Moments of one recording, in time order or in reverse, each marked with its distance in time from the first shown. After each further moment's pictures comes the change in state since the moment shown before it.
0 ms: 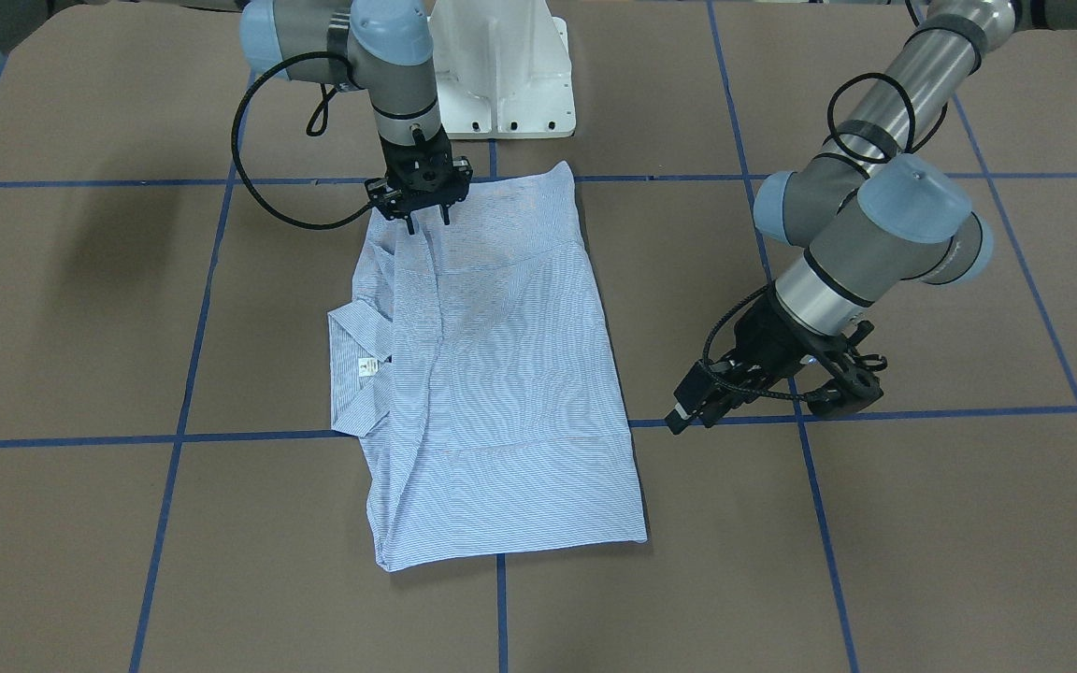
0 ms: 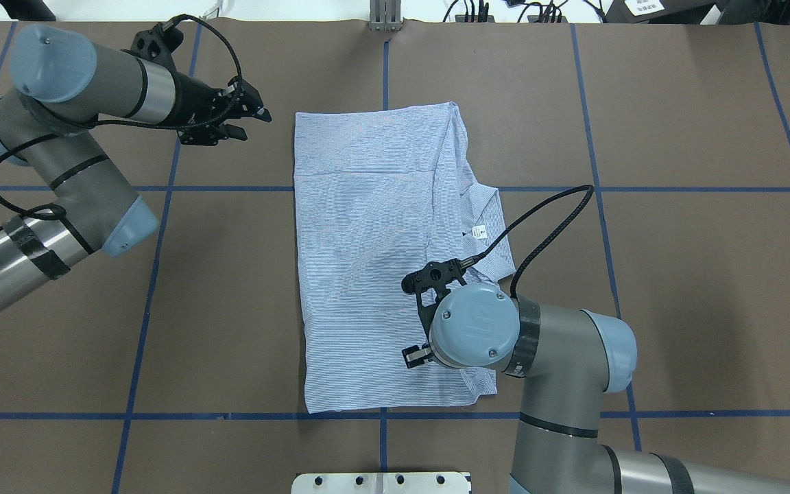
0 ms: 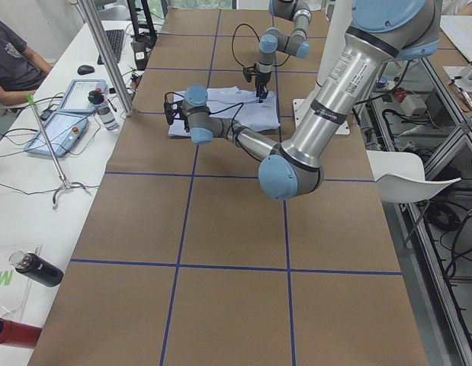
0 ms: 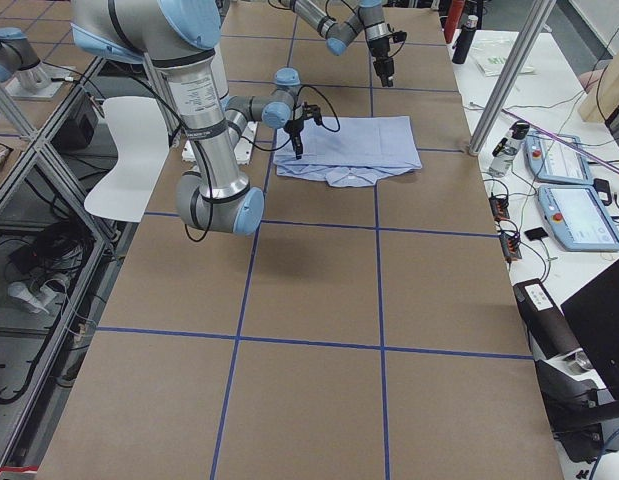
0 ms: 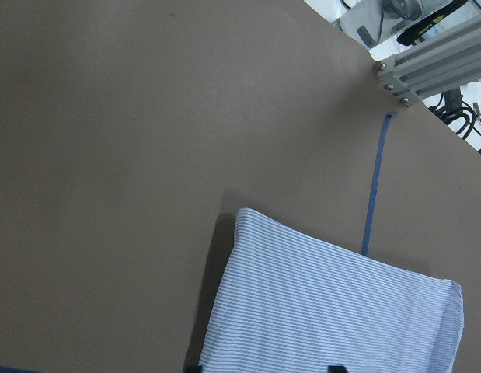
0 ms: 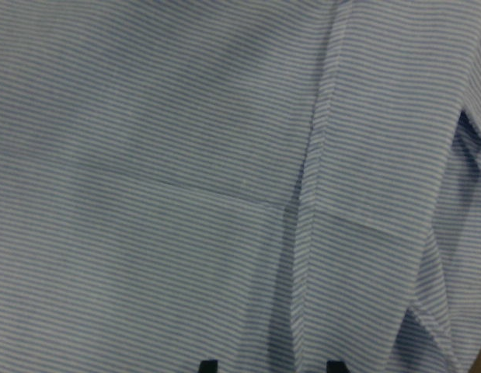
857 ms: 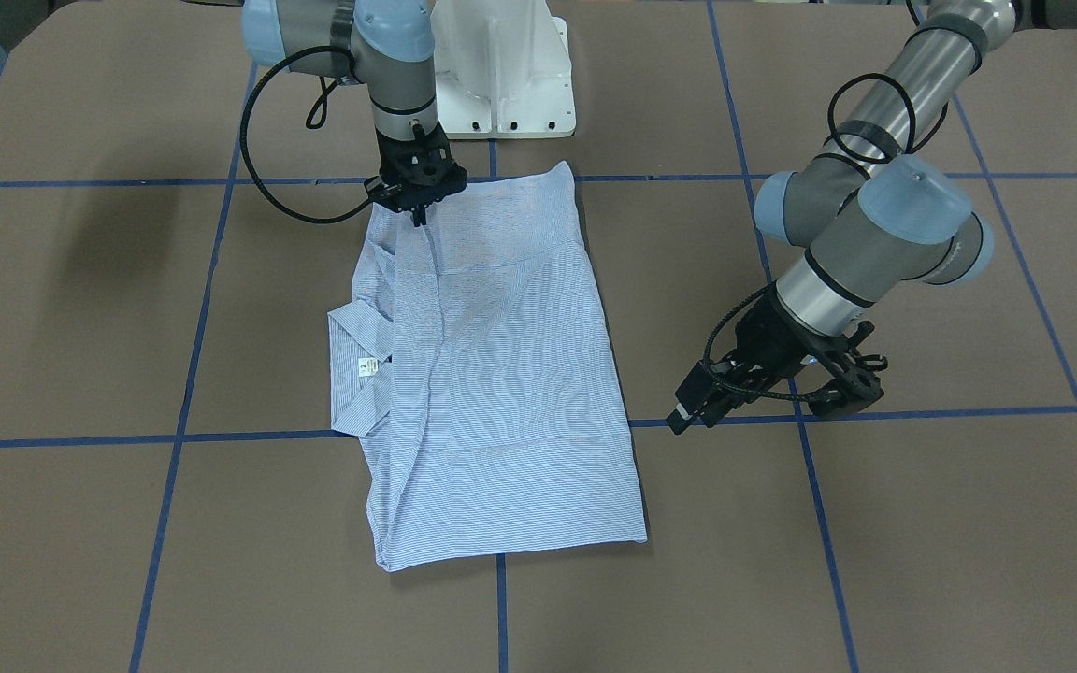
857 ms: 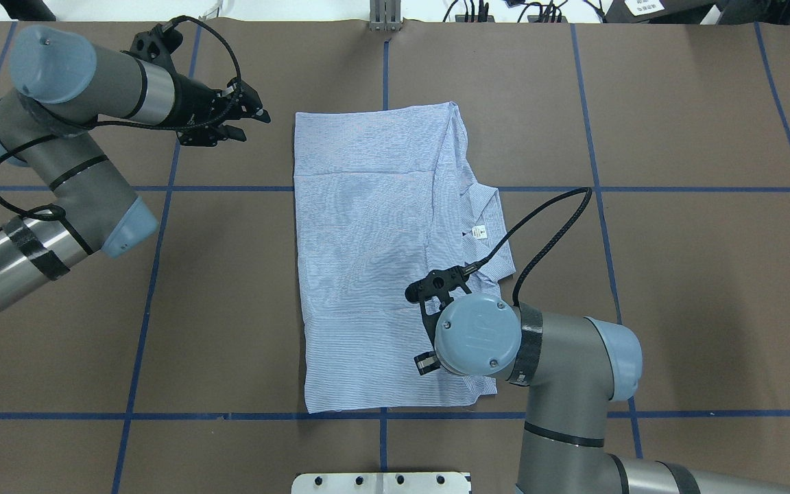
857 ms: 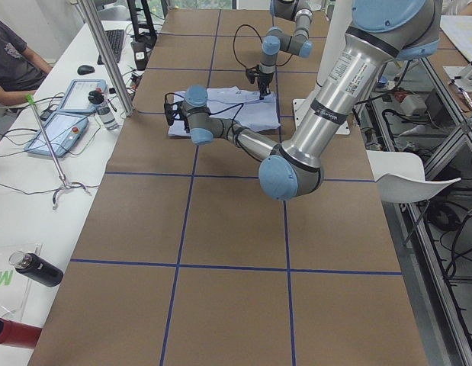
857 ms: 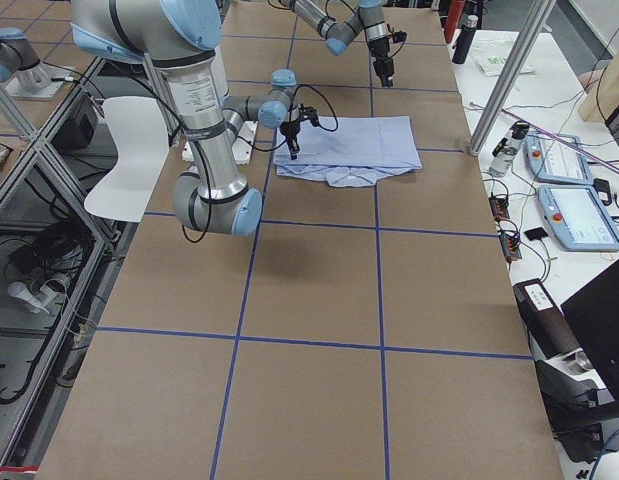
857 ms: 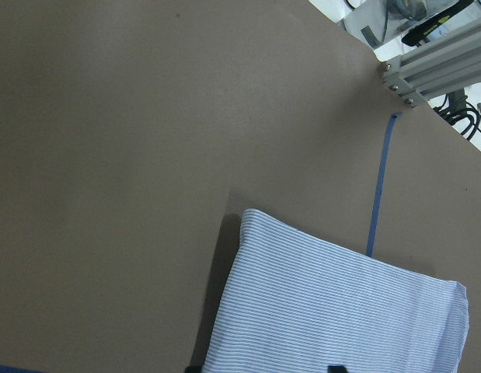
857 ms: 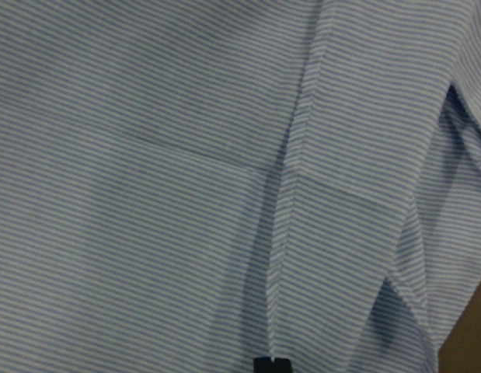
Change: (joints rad) left arm 0.000 0.002 0.002 0.000 0.000 0.000; right arm -0.010 -0.017 0.024 -0.040 -0.015 -0.029
